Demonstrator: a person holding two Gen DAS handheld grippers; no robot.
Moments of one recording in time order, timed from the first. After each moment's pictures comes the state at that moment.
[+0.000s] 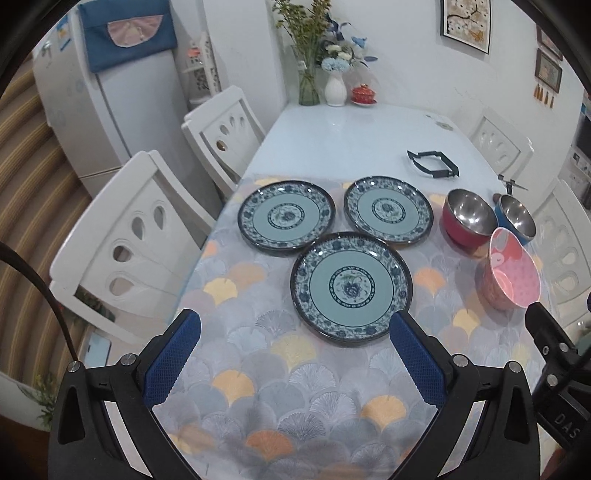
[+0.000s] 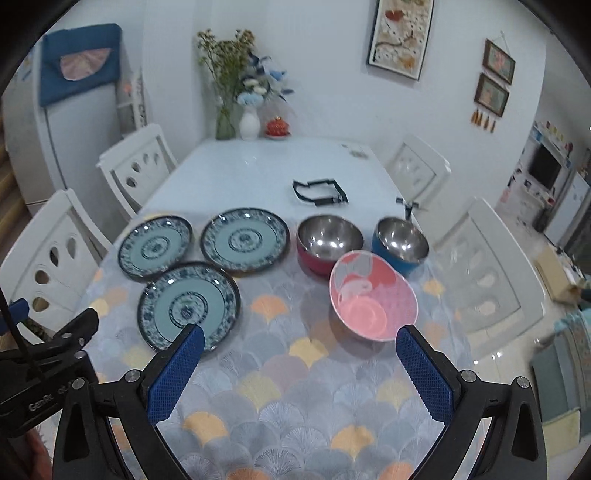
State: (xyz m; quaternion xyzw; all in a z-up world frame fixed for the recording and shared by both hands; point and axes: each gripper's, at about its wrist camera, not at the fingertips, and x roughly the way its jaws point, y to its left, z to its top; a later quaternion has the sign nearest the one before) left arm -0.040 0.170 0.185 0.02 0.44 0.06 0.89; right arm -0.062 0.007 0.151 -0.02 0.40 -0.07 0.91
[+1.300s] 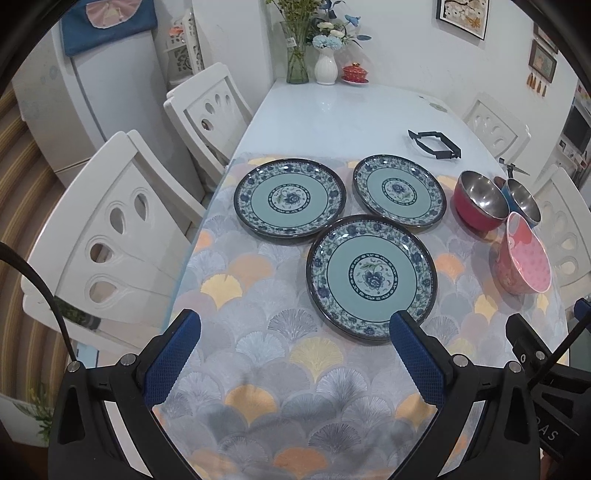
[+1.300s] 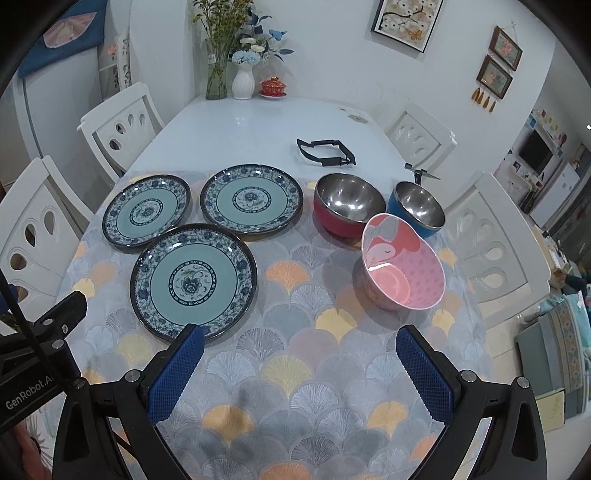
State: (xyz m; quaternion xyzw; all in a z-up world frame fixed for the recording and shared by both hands) left arm -0.005 0.219 0.159 0.02 0.48 0.01 0.88; right arm -0.037 0.064 0.123 -0.03 0.47 -0.11 0.88
